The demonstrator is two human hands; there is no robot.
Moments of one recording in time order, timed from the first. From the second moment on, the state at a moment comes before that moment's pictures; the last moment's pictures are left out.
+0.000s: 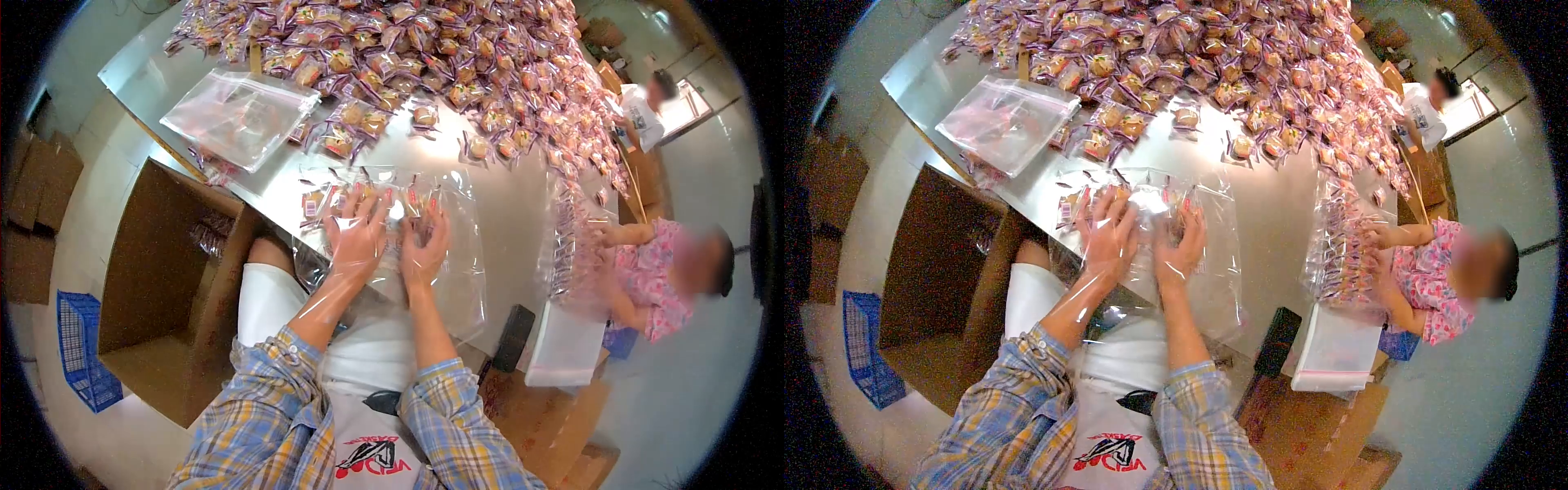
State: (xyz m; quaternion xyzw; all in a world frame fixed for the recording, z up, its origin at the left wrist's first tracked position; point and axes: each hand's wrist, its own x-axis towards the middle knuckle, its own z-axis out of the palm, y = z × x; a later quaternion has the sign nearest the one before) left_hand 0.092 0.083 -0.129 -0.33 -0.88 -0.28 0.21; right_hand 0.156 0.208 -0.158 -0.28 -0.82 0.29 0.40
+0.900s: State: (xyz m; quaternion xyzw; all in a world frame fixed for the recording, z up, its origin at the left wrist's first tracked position) left_hand 0.129 0.033 -0.113 -0.36 -0.88 -0.32 0.00; right_hand 0.160 0.223 -0.127 -0.22 -0.86 0.28 0.36
